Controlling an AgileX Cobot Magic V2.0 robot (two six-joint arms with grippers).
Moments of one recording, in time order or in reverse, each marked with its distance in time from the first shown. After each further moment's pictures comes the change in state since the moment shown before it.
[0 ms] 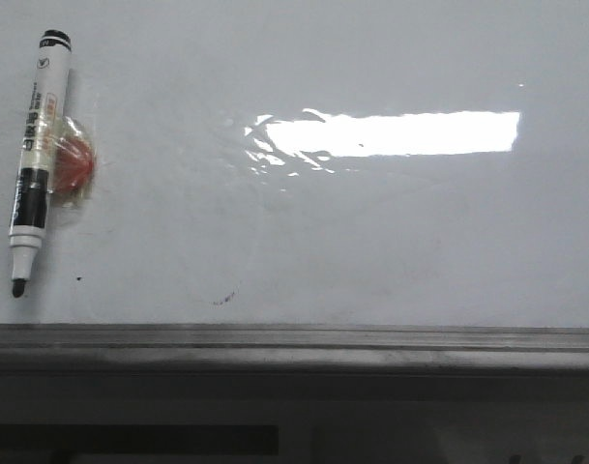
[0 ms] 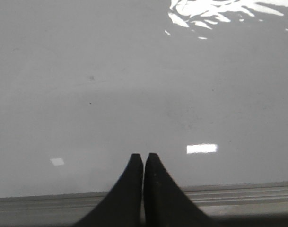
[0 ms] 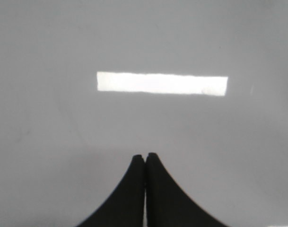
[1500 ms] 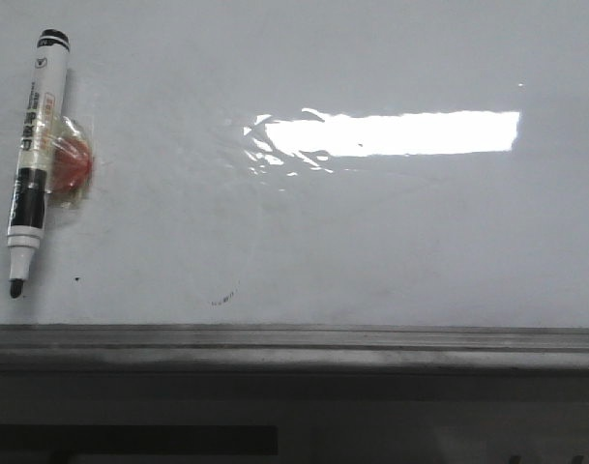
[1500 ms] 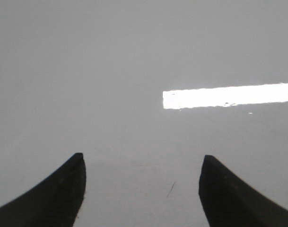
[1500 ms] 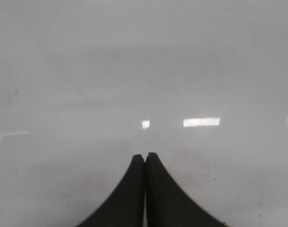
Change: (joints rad) left arm -0.005 0.115 -0.290 -0.134 -0.140 0.035; right arm 0.041 0.326 -0.188 0.178 0.243 0.000
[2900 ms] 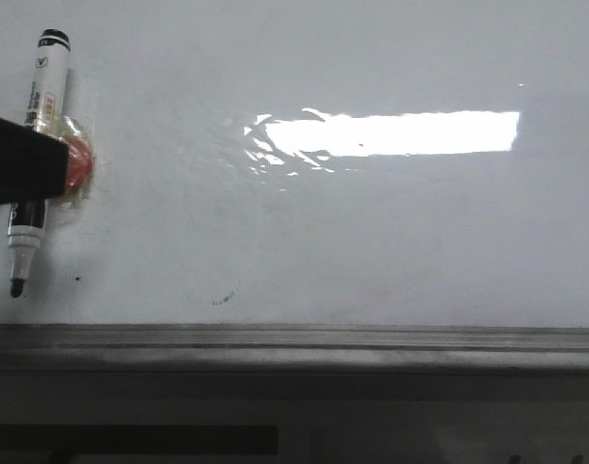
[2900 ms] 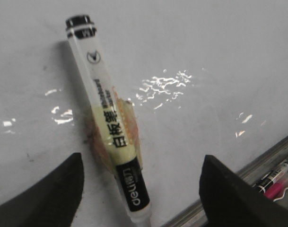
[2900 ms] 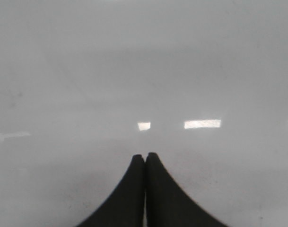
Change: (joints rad) left arm -0.734 0.737 0.000 -0.265 -0.317 -0.005; right arm 0.005 0.000 0.000 0.000 -0.008 0.000
